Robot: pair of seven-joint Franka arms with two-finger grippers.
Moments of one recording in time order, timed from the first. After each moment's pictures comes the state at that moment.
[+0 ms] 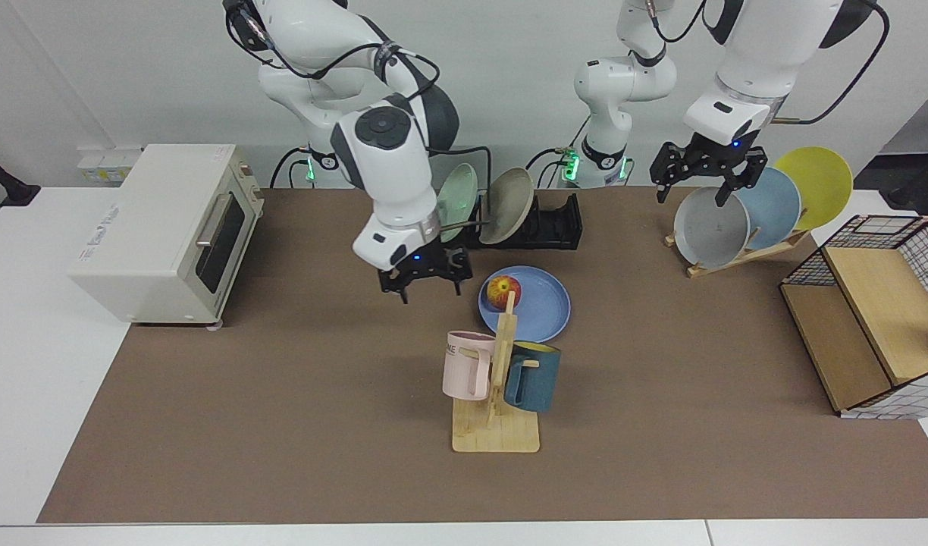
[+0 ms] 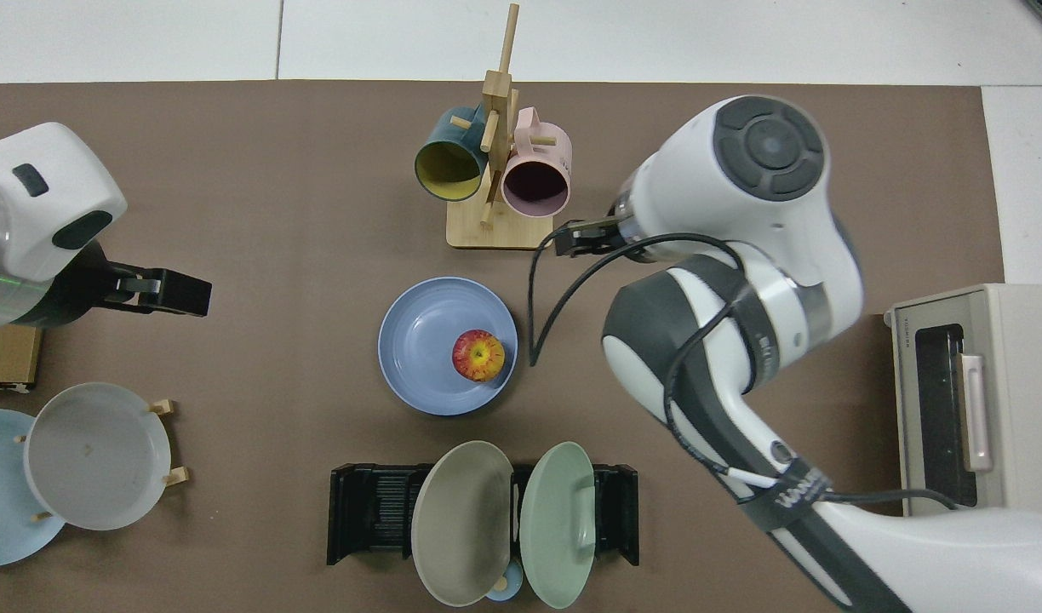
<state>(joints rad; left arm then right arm) 0.03 -0.02 -0.19 -1.58 0.01 1.58 -0.01 0.09 0.36 0.35 -1.51 -0.08 1.97 0.37</state>
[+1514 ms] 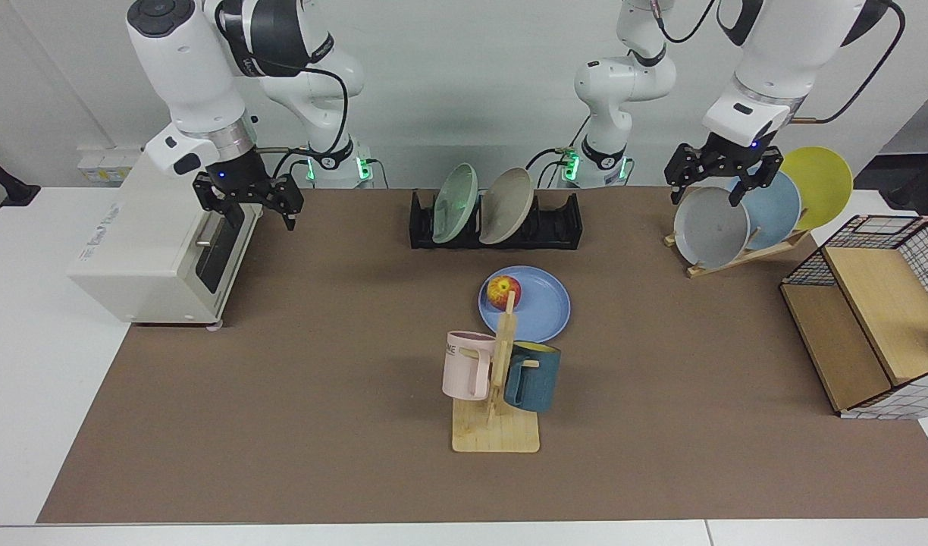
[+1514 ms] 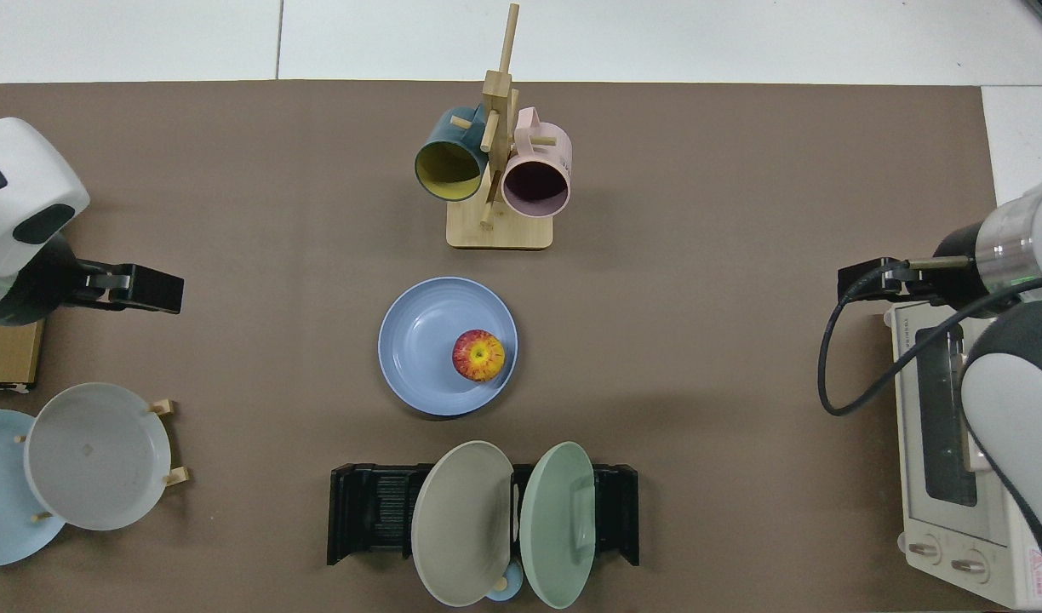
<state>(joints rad) 0.06 -0.02 -0.19 -1.58 0.01 1.57 0.00 0.10 -0.04 -0.04 -1.74 -0.01 1.73 0.12</state>
